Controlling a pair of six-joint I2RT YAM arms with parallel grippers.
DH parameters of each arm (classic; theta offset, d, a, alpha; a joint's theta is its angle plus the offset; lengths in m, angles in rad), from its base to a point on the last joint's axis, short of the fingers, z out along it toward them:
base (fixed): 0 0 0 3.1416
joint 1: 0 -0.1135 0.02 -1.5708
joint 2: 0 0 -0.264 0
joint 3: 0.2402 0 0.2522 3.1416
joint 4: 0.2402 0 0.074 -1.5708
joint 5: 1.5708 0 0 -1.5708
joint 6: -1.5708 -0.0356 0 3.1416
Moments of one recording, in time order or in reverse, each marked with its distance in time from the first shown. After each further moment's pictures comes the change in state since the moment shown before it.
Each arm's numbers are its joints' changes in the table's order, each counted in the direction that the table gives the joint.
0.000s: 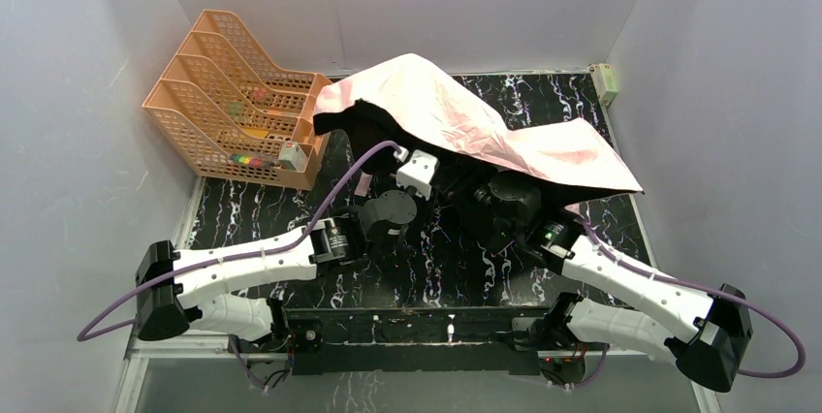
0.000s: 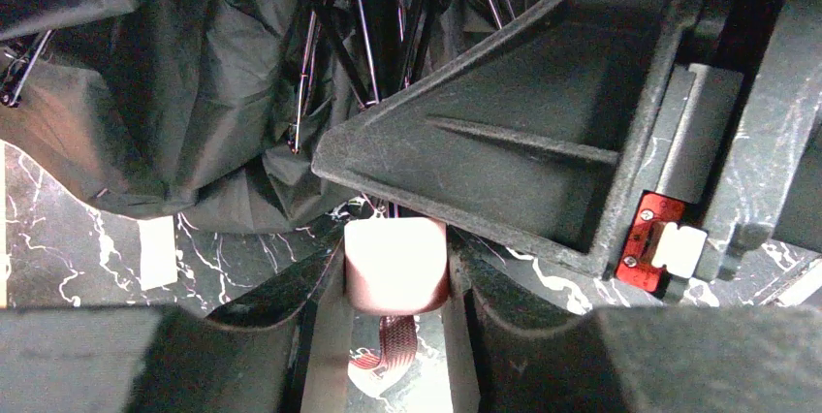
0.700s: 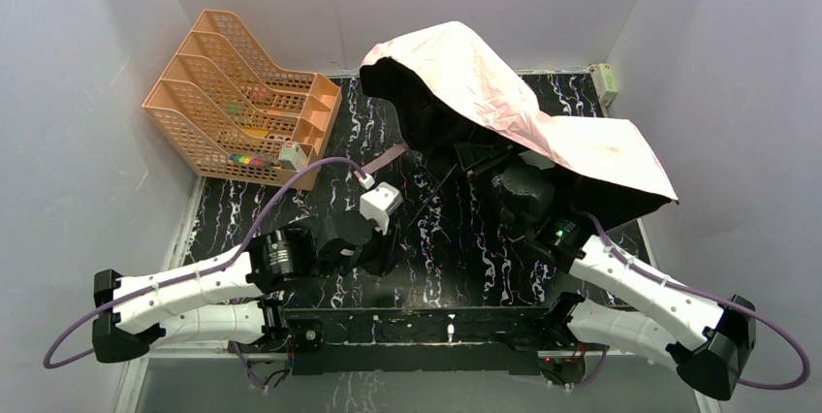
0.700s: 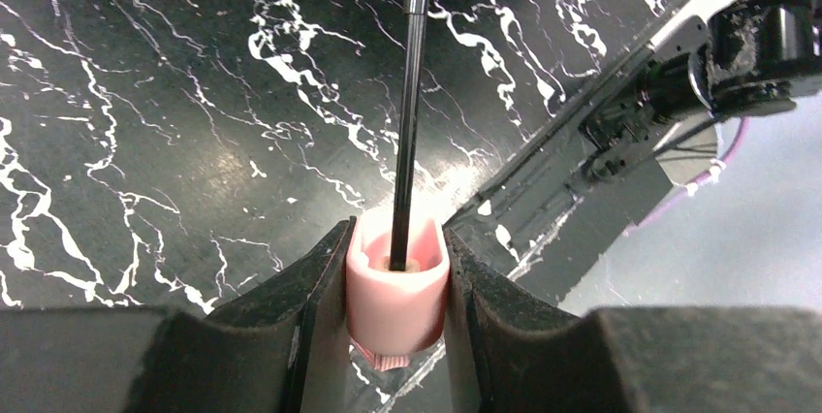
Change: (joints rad) left arm 0.010 0.301 -0.080 0.506 0.393 0.273; right arm 0.041 0.037 0.046 0.035 0.340 0.030
